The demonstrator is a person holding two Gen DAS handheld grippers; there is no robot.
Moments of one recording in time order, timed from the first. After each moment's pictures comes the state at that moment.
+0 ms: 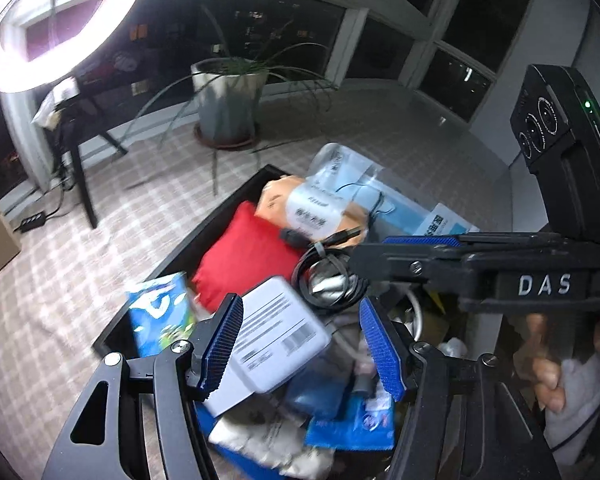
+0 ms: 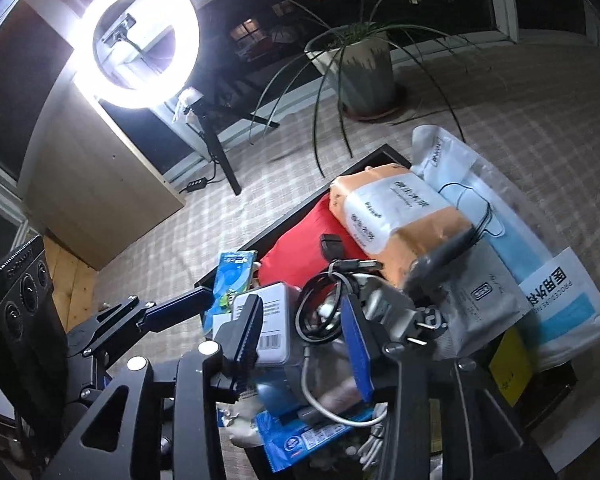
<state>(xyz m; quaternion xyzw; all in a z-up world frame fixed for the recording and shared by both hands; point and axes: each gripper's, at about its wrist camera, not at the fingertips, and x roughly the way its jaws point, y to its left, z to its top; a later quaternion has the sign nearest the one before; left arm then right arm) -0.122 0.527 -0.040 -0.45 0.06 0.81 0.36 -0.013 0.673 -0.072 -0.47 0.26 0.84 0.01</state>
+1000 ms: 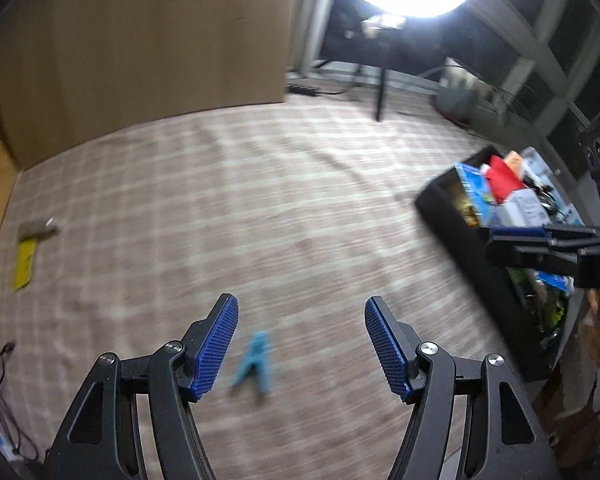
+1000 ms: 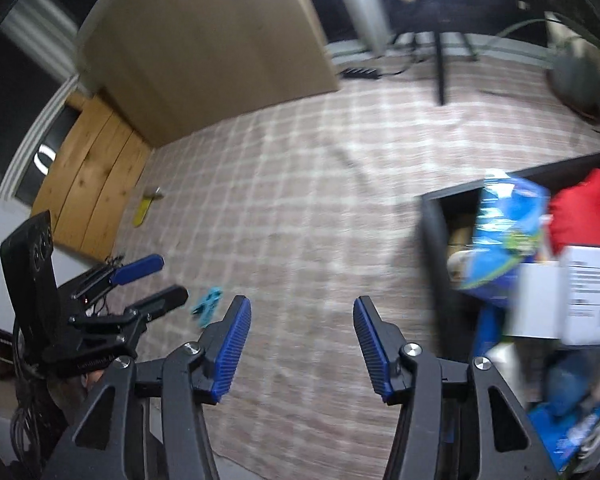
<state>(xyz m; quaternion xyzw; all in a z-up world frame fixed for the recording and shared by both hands) -0.079 0.158 -0.089 -0.51 -0.02 0.85 0.13 -0.071 0.405 -0.103 -0.55 0.15 0.81 -0.15</state>
